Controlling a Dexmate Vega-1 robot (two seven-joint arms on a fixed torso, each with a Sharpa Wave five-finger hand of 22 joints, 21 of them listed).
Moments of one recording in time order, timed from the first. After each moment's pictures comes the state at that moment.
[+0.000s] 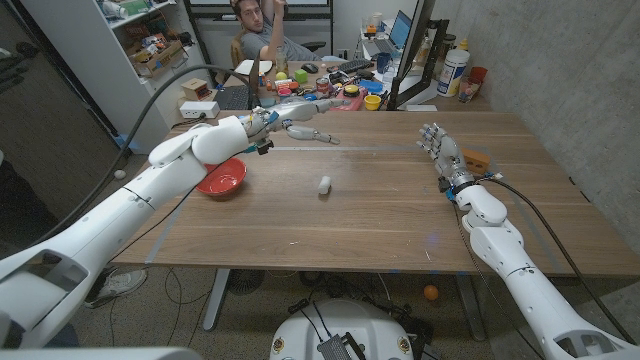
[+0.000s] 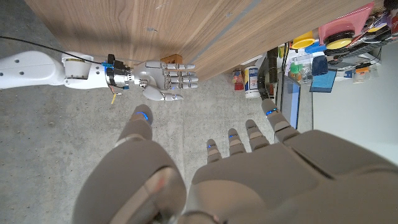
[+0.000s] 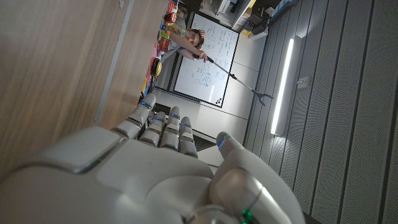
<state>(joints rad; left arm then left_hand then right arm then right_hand) 0.66 0.79 0.46 -1.79 0.38 -0.32 -0.28 0.45 -0.15 0.48 -0.15 0.27 -0.10 -0.22 0.19 0.19 -0.08 -0.05 0.20 0.19 -0.06 0.05 0.19 0.18 -0.10 0.13 0.59 0.18 -0.98 -0.35 -0.09 -1.41 0.43 0.25 0.13 0.11 0.12 0.43 0.16 0.19 0.16 0.03 0.18 0.18 0.23 0.02 0.20 0.17 0.09 -0.03 0.19 0.18 0.09 -0.04 0.48 0.18</state>
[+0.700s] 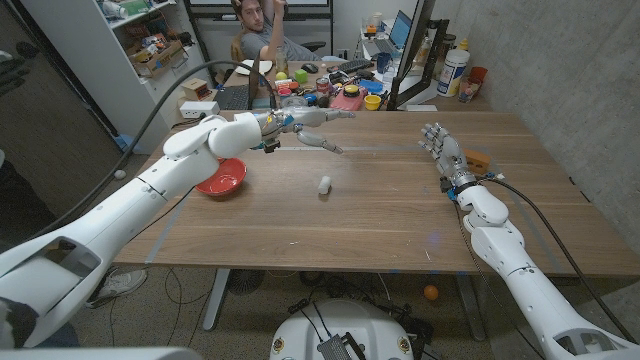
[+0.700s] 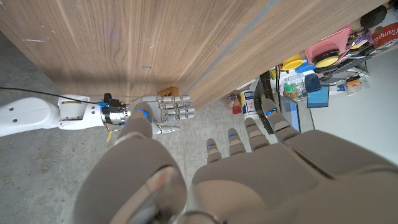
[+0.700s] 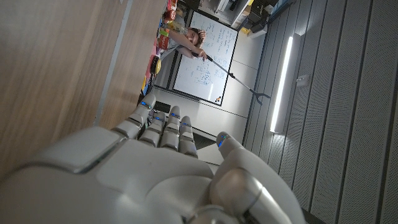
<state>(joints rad) 0.57 0.76 0.55 -1.78 0.52 -0.24 -0.40 0.48 -0.15 0.47 -0.15 0.28 -0.09 -0.22 0.20 0.19 -0.07 -0.06 0.20 0.19 -0.03 0.03 0.20 0.19 -0.08 0.14 0.58 0.18 -0.97 -0.34 -0.08 -1.38 0.44 0.27 0.14 0.11 0.12 0.43 0.16 0.19 0.17 0.04 0.18 0.18 0.24 0.03 0.20 0.17 0.10 -0.03 0.19 0.18 0.09 -0.04 0.47 0.18</state>
